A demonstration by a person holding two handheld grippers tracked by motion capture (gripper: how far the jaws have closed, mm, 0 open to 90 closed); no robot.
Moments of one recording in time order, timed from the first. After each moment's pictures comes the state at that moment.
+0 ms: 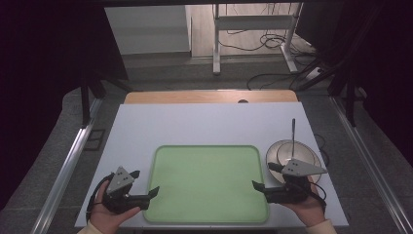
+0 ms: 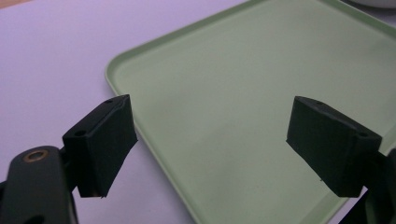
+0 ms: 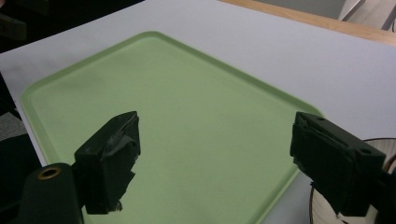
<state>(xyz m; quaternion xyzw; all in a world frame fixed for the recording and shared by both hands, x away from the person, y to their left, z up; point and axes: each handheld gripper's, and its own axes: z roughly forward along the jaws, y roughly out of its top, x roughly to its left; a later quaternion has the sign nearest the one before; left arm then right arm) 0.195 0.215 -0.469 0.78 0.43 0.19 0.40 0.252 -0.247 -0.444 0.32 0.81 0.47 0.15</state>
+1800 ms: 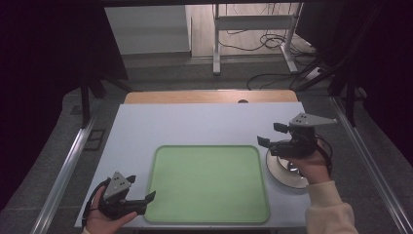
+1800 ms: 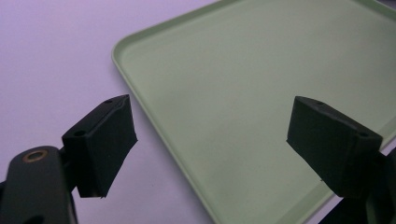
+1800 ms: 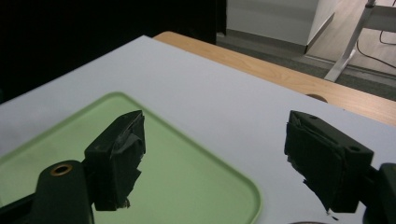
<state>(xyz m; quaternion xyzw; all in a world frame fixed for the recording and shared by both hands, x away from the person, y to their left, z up) 0.182 0.222 -0.473 0.78 0.45 0.20 0.39 0.329 -0.248 -0.366 0.35 0.78 0.49 0.17</state>
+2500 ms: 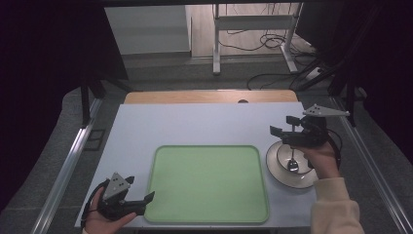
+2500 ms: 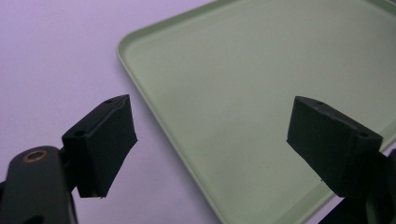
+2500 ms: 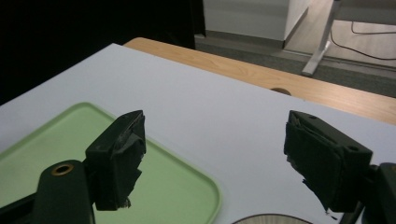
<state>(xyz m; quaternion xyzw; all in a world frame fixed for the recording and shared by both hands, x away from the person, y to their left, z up) 0.180 0.223 -0.474 0.78 0.45 0.20 0.39 0.357 -0.282 -0.371 0.39 0.76 0.48 0.18</state>
